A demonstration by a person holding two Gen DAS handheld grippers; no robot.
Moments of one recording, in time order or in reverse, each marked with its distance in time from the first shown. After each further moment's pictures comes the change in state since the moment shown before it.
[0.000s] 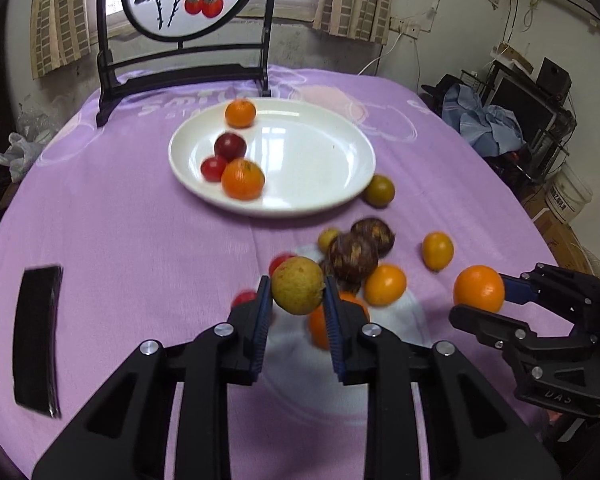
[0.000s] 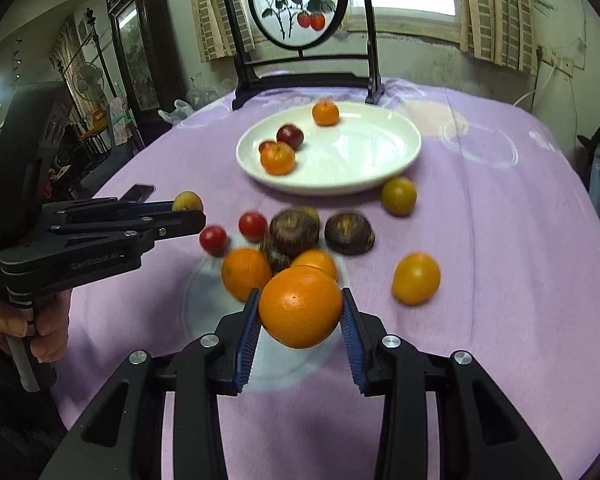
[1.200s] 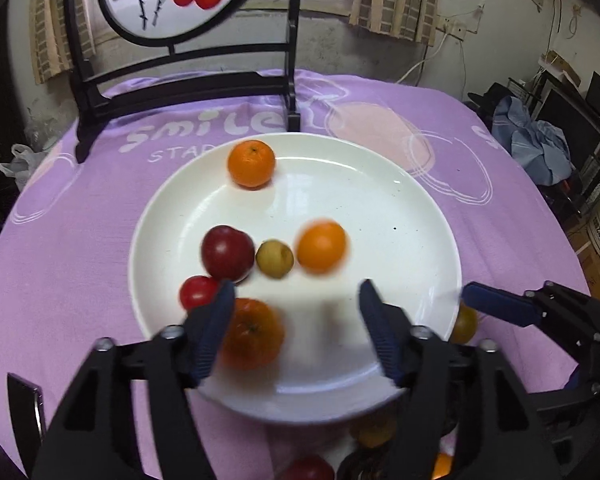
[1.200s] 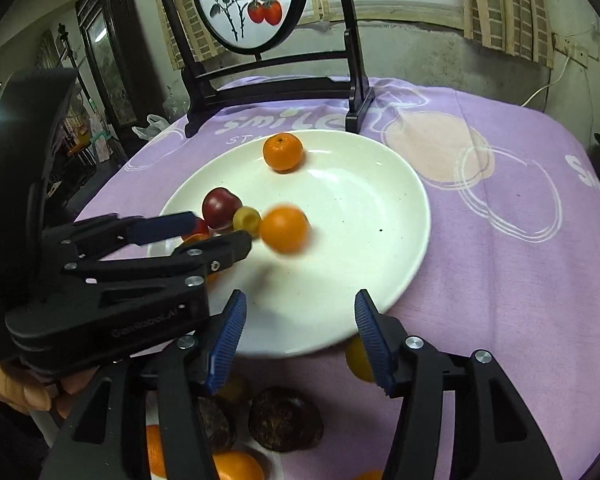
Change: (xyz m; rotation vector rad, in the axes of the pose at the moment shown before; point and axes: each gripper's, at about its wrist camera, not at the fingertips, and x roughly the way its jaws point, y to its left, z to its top) left arm 0.119 0.013 0.112 -0.048 0.023 0.131; right arm 0.104 -0.058 0.096 0.071 0.040 0.021
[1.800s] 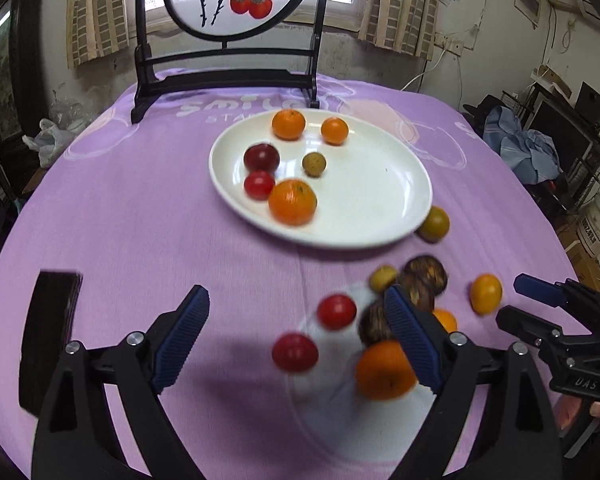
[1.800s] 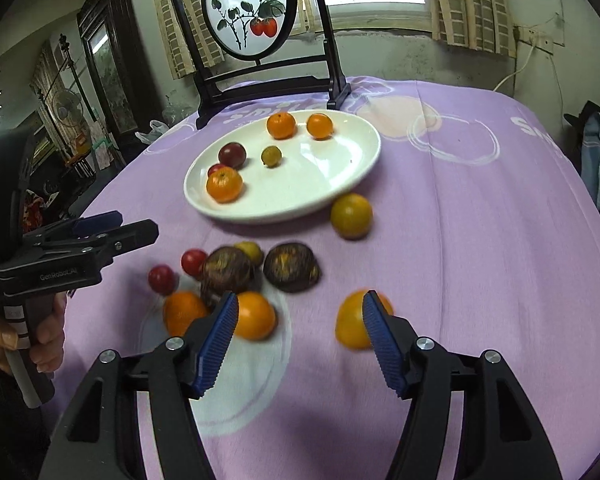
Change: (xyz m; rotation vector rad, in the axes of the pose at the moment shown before) left arm -0.095 0.029 -0.111 -0.053 -0.043 -0.012; right arm -0.079 0.004 -0.101 0.049 -0.032 -0.023
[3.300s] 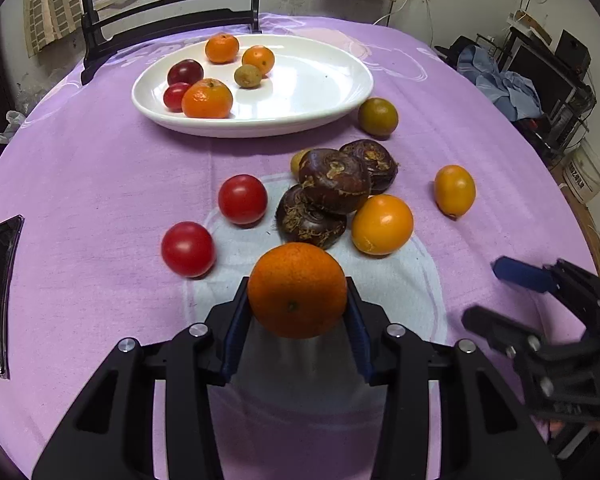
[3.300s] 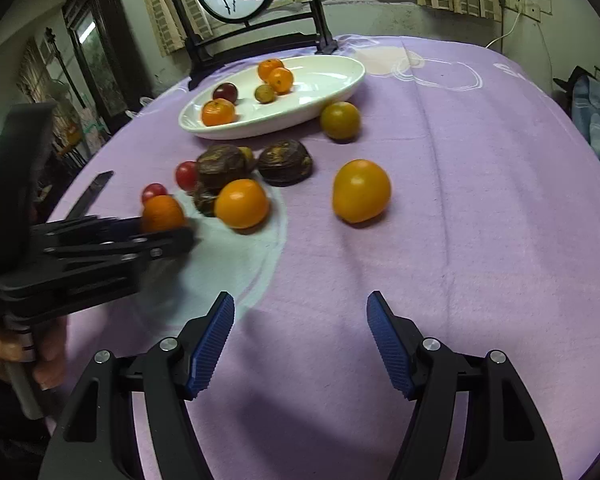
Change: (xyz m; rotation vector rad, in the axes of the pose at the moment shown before) left arm 0.028 -0.052 -0.051 0.104 0.155 -0.064; right arm 0.012 -0.004 -0.053 0.019 0.109 -0.081
